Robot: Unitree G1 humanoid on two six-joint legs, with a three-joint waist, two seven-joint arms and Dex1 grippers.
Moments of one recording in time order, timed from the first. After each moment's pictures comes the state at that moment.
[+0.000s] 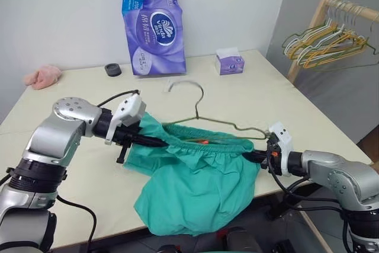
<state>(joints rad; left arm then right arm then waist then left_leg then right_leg) -0.55 0.92 -0.15 0.03 -0.36 0.42 -1.54 -0.21 -0.63 -0.02 -0.40 0.64 1.12 0.63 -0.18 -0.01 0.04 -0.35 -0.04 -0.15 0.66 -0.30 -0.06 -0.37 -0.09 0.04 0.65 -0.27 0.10</state>
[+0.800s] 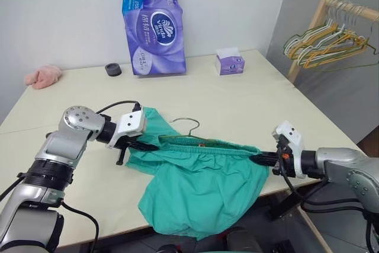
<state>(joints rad) -0.56 0.86 -0.22 0.28 -0.13 0.10 -1.46 -0.23 -0.89 0.04 -0.50 0.65 1.05 0.75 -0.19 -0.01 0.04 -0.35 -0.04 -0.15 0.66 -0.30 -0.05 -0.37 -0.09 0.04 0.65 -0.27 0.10</state>
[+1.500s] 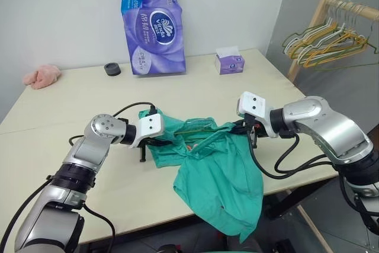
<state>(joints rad) -0.54 0.72 -0.25 0.27 -0.01 0.10 -1.23 -0.74 -0.79 0.41 -0.29 0.32 0.83 0.98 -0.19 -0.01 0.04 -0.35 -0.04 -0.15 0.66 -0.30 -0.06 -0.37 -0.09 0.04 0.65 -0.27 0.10</state>
